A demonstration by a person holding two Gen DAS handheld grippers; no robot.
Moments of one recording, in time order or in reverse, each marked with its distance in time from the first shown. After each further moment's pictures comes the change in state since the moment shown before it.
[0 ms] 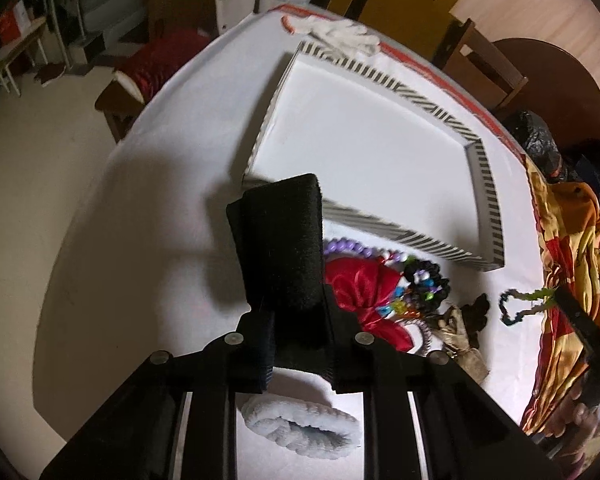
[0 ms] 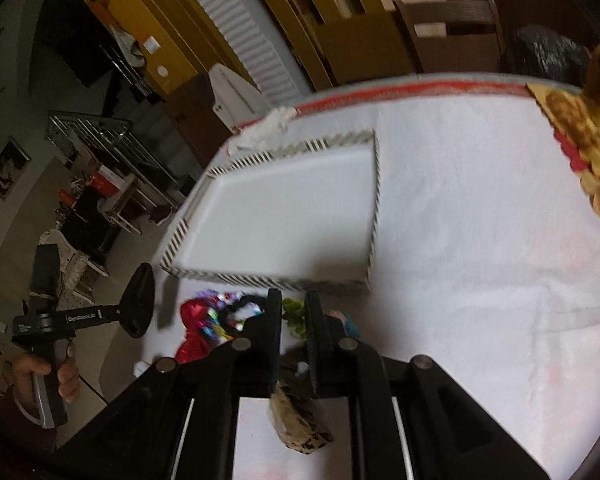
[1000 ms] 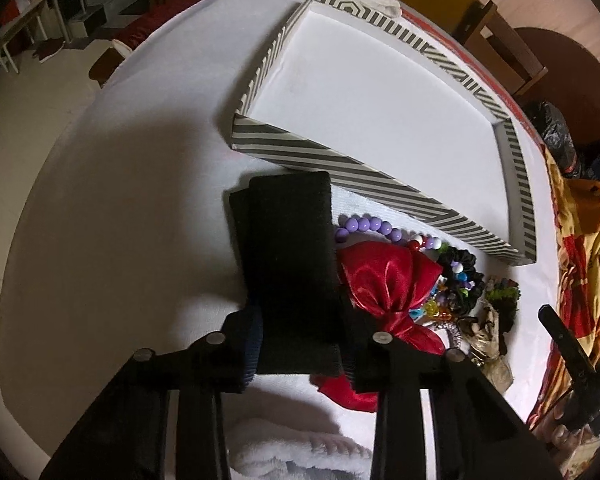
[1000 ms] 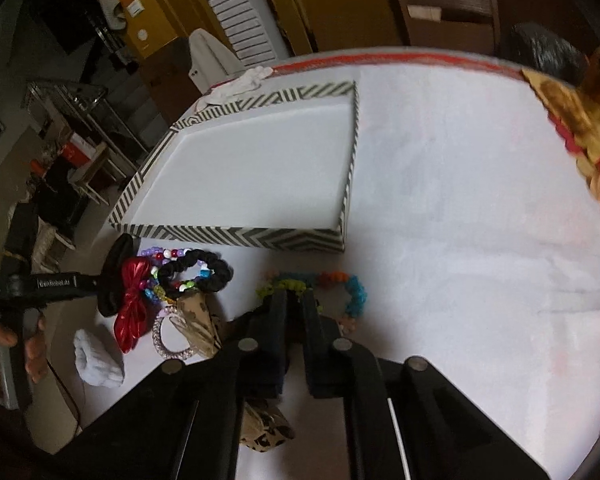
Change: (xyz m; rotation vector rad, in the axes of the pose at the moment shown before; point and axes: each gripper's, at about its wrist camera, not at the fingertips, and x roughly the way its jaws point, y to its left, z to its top) left arm 0.061 0.005 -0.005 -0.051 0.096 0.002; right arm 0.041 -0.017 -0.036 -0.066 0.095 -0.139
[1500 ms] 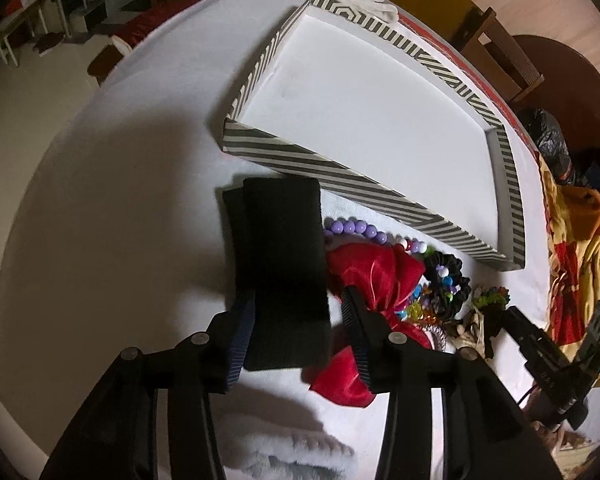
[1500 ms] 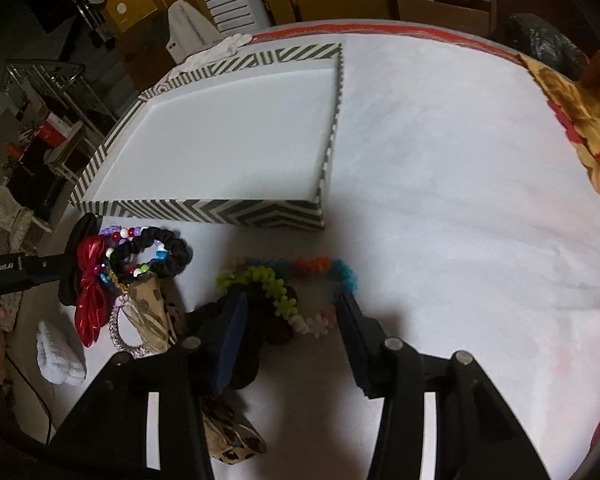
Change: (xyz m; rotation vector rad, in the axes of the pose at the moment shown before) left arm -0.001 -0.004 0.000 -0.028 0.005 -0.032; right arm 0.038 -0.008 -0.003 0.006 0.101 -0.060
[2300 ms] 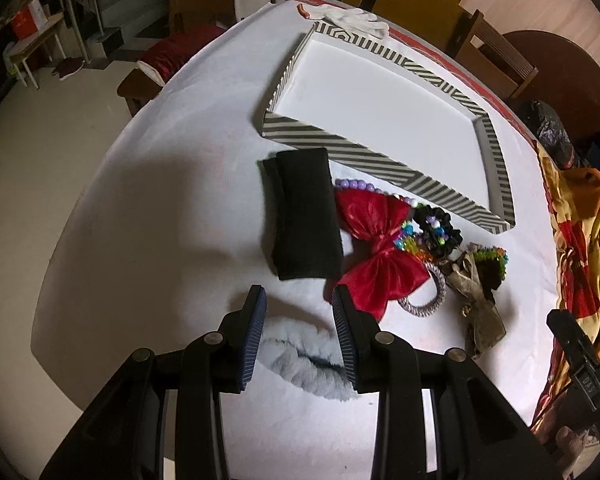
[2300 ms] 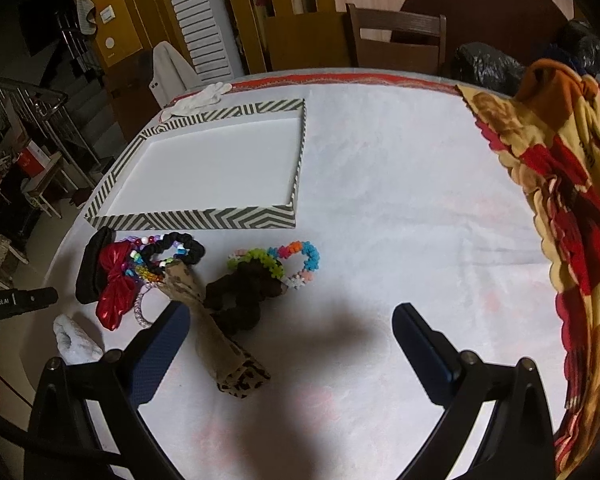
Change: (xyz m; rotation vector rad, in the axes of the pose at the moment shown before) left arm -0.060 -0.004 -0.055 0.049 -0.091 0.100; right arm -0.091 0.011 -0.042 0.053 -0.154 -0.139
